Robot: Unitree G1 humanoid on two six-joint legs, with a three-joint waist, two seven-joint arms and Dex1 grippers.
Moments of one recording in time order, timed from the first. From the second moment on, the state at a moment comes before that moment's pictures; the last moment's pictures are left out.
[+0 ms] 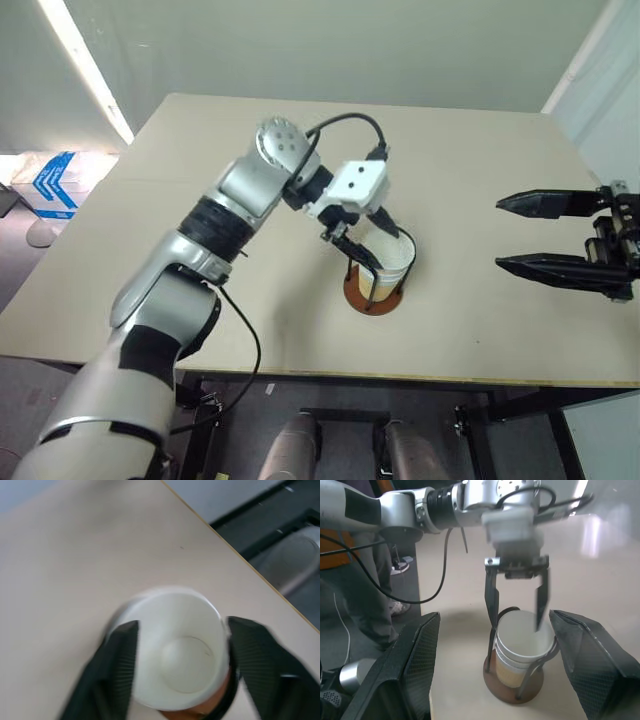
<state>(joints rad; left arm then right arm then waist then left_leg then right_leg) -1.31 0.47 -0.52 0.51 -0.25 0.11 -1.58 -0.34 -1.17 -0.54 -0.50 1.13 0.91 1.07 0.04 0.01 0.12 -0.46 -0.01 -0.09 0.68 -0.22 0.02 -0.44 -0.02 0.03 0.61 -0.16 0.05</state>
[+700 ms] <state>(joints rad) -1.14 0.64 -0.01 0.11 -0.42 0.68 -1.22 -0.61 -1.07 -0.21 -0.20 0.91 0.75 1.21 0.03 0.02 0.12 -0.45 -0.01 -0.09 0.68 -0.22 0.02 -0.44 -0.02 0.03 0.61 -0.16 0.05</state>
